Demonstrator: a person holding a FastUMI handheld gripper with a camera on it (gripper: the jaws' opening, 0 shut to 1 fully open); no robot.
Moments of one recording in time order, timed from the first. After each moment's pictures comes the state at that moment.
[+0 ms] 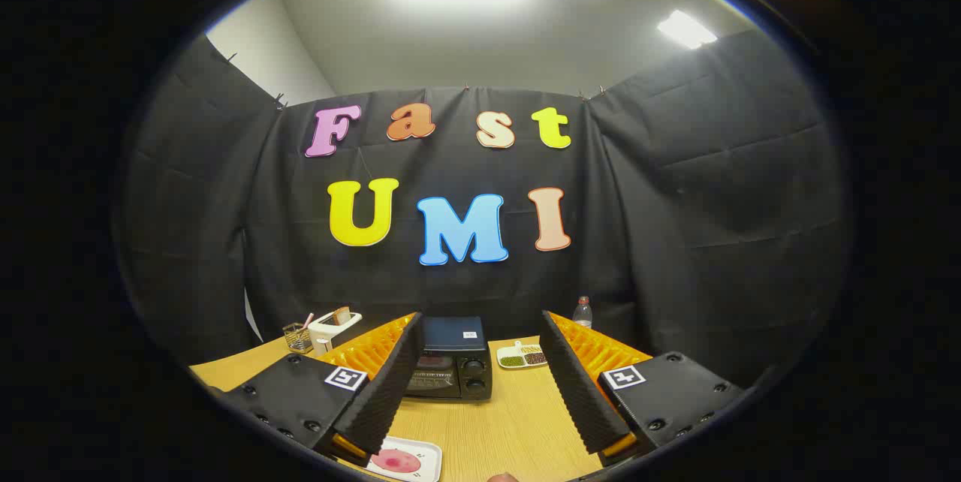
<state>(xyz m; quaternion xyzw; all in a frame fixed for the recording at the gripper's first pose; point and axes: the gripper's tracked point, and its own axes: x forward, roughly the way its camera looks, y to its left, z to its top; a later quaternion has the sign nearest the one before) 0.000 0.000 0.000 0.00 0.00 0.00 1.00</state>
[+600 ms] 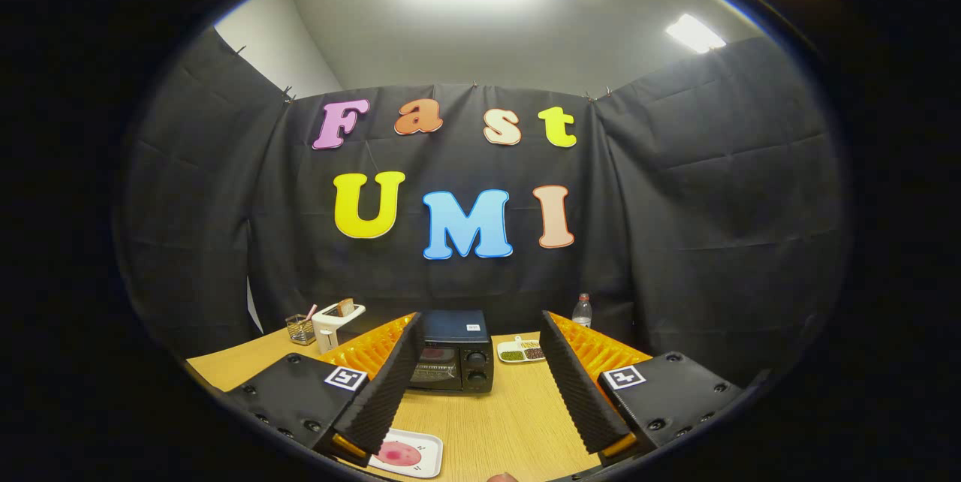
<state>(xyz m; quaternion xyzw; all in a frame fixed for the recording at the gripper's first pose) -0.012 0.008 -0.008 -0.01 0.01 0.00 1.00</state>
